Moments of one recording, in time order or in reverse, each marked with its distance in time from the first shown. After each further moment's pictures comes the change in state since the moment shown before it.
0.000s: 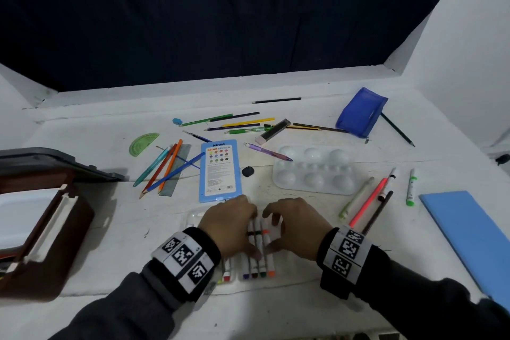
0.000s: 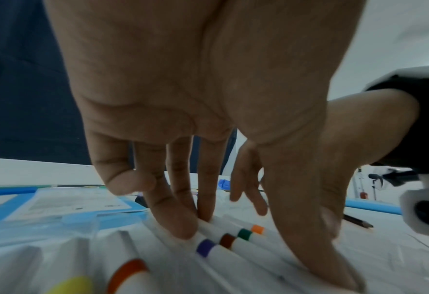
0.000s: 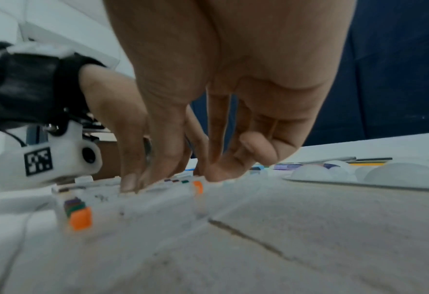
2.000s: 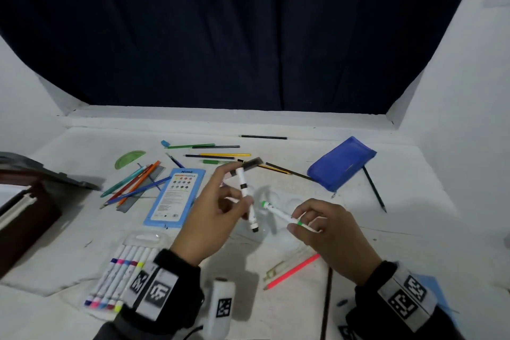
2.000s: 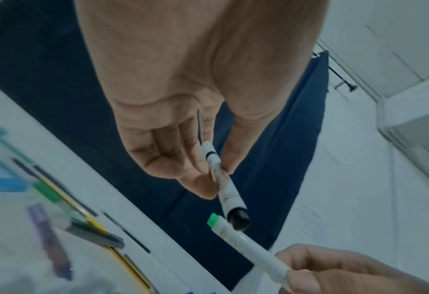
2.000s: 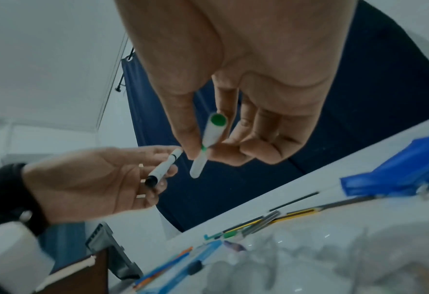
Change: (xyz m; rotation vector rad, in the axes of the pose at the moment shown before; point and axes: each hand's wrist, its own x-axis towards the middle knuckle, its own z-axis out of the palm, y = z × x) left_hand 0.061 0.142 -0.058 -1.115 0.735 -0.063; right_hand -0.039 0.164 -0.129 0.511 0.360 -0.117
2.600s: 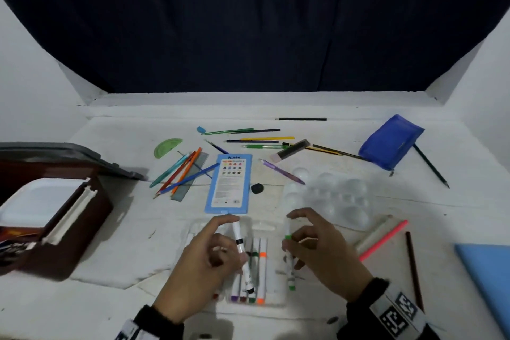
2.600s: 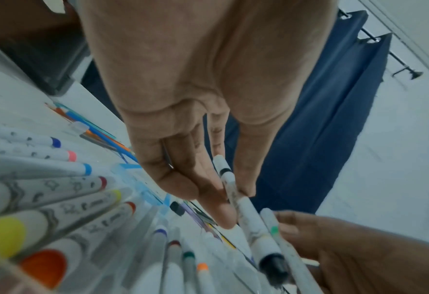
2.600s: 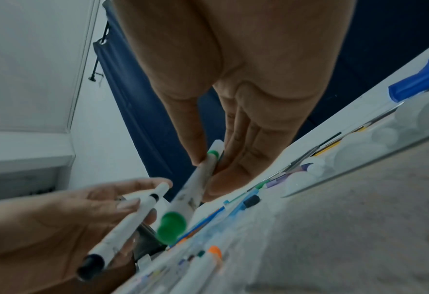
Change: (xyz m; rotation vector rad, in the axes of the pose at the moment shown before) left_hand -0.082 -0.095 -0.149 -0.015 -0.139 -0.222; right_hand -0.024 -0.054 0.164 0.337 -0.137 0.237
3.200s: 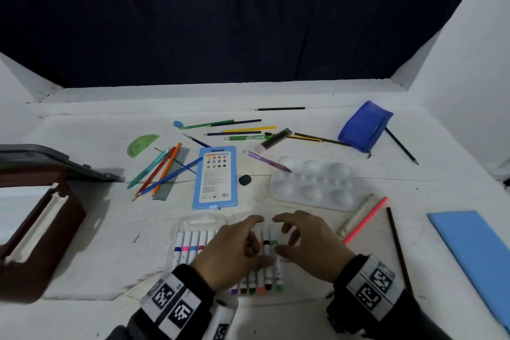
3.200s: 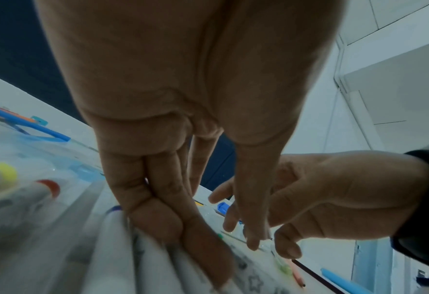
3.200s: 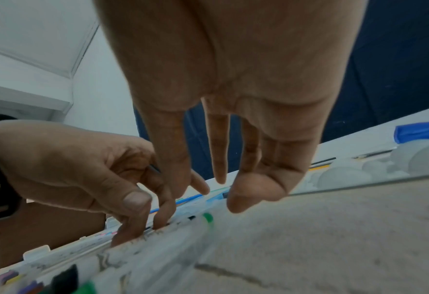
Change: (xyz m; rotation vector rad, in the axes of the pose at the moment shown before) left_hand 0.040 0.002 0.022 0.582 -0.389 0.057; right_hand -0.001 -0.002 0.012 -0.642 -0.028 -0.019
